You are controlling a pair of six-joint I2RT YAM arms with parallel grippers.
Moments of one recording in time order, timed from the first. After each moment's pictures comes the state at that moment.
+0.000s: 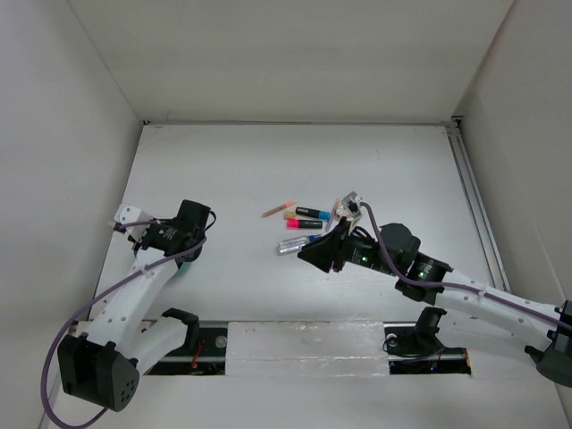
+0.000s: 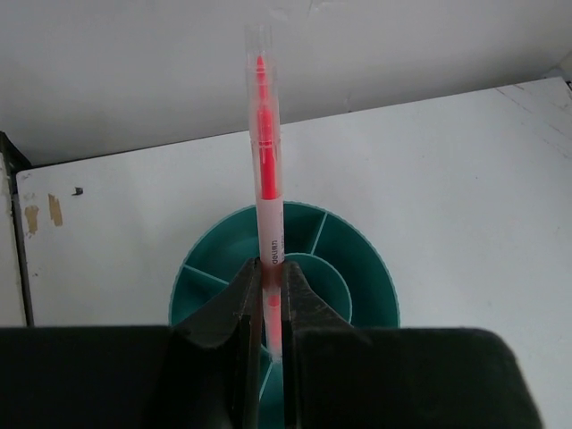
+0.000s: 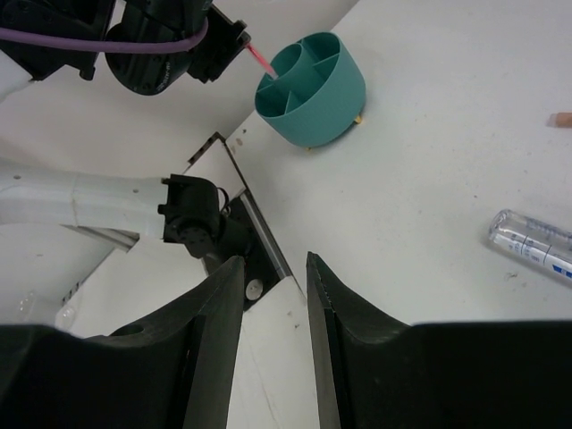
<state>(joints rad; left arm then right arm) -0.31 0.96 0.80 -1.07 -1.22 -1.44 0.97 0.89 0.60 0.23 -0.20 0.62</state>
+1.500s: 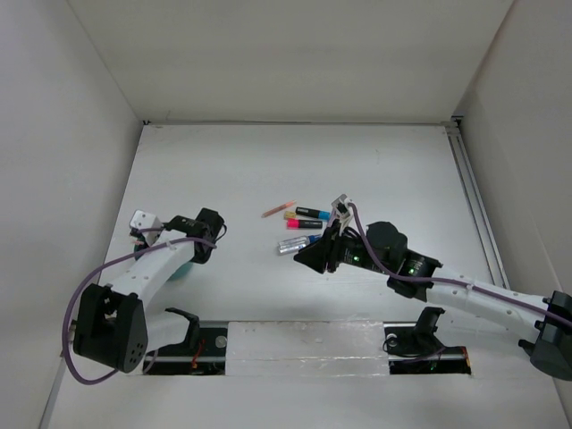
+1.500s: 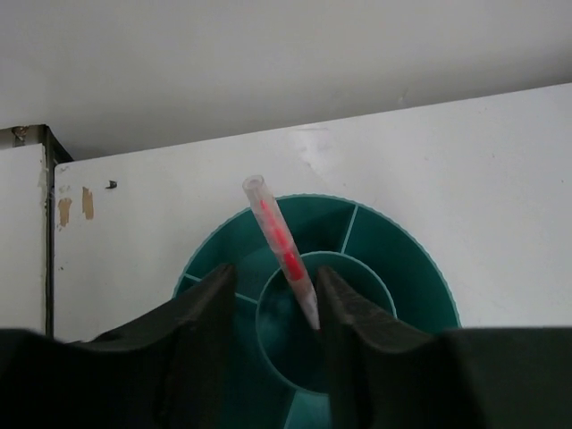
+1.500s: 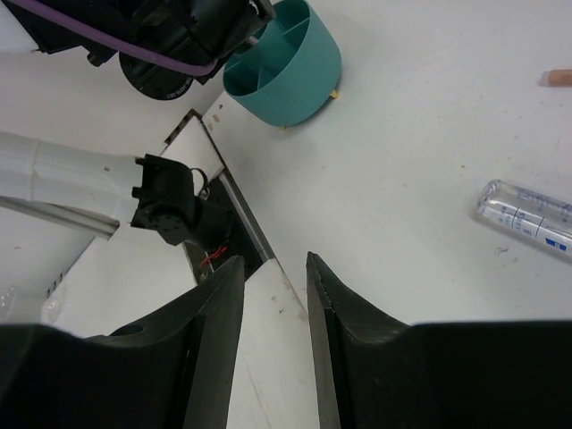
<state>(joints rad) -0.34 1.20 0.73 -1.18 -1.29 -1.77 0.97 0.97 0.61 0.21 -0.20 0.62</state>
